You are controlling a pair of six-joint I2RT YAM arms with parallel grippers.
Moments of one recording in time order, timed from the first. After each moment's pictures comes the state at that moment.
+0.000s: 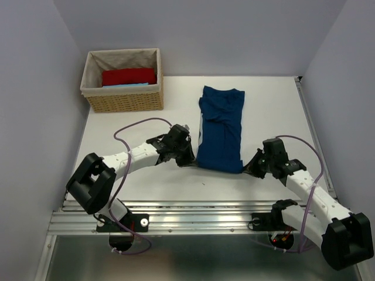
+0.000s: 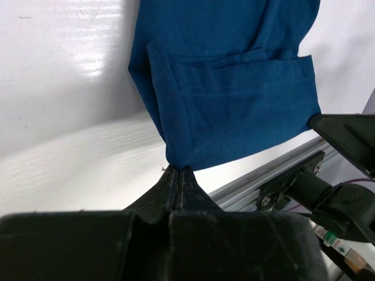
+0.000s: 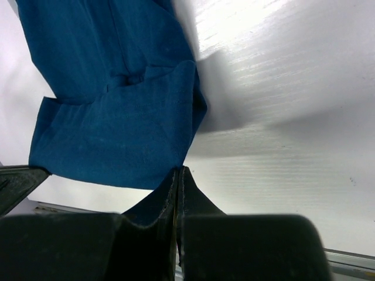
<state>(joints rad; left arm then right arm) -0.77 1.49 0.87 -0.29 0.20 -0.95 0.28 0.91 0.49 -0.52 -0.16 0.90</state>
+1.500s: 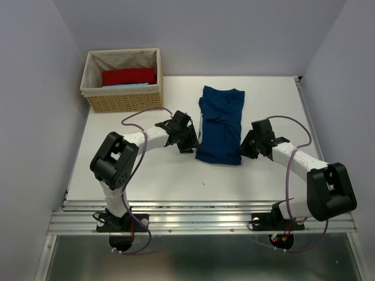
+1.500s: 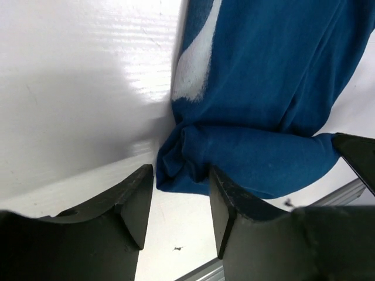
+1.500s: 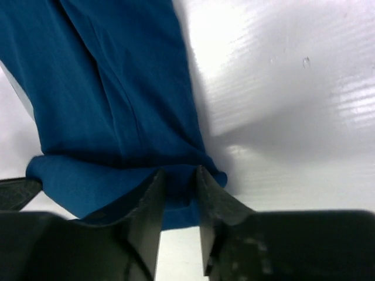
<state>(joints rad) -0.64 1.80 1.11 -0.28 0.21 -0.87 0.28 1.34 0.71 -0.31 -0.01 0.83</state>
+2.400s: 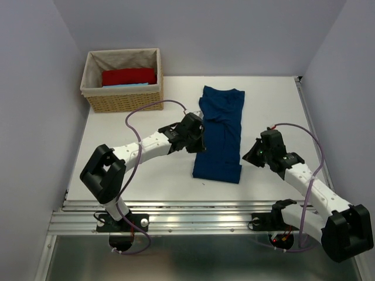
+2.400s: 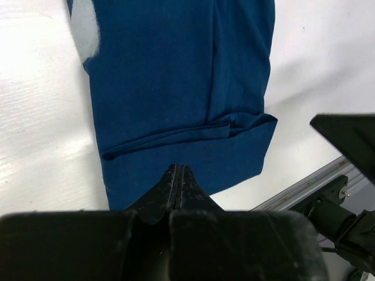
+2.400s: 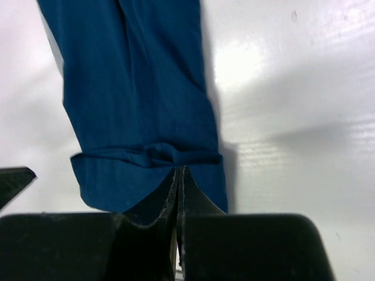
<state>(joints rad) -0.81 1.64 1.15 -0.35 0.07 -0.77 0.31 1.03 0.61 -0.40 0.01 0.80</state>
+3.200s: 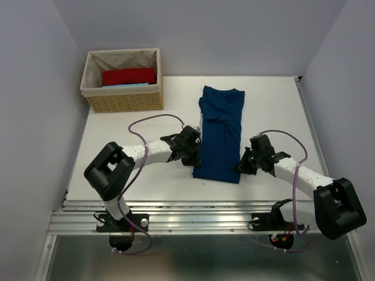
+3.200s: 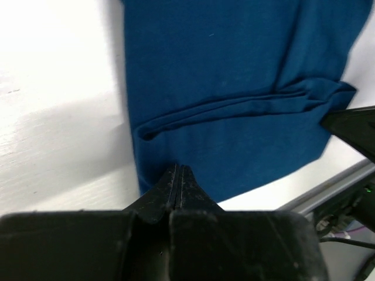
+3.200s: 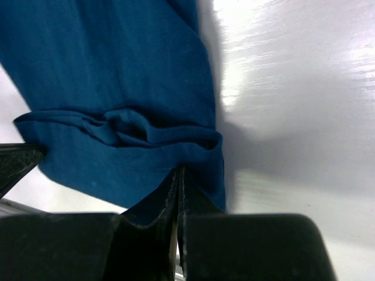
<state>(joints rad) -0.81 1.67 0.99 -0.27 0.13 -0.77 0.36 1.19 0.53 -0.33 -0.20 0.80</state>
